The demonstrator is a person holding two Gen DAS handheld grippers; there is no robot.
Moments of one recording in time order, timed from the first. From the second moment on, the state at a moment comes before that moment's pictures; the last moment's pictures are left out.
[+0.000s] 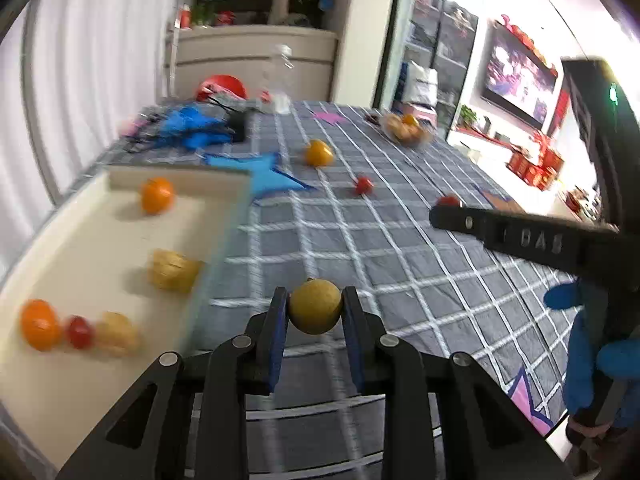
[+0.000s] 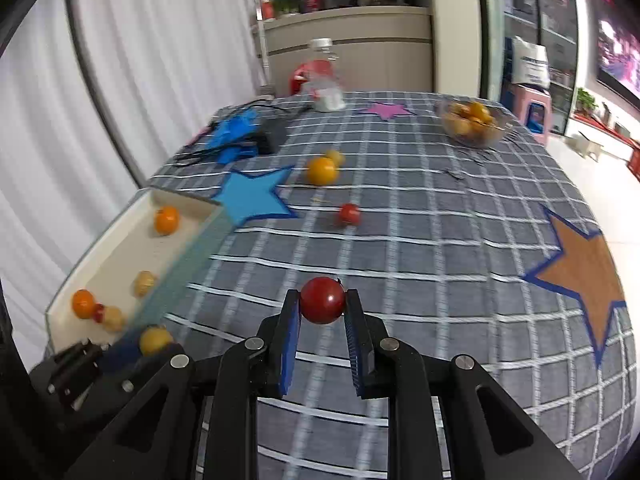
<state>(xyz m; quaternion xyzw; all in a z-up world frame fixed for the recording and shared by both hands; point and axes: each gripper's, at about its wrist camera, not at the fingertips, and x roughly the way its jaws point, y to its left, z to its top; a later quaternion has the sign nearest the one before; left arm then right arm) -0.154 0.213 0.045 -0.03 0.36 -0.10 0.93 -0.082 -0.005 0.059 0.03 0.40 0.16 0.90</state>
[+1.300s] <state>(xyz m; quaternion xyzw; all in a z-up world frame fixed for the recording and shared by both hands) -0.147 0.359 0.032 -0.02 0.35 0.18 0.92 -0.084 0.124 0.063 0.00 0.39 0.28 0.88</state>
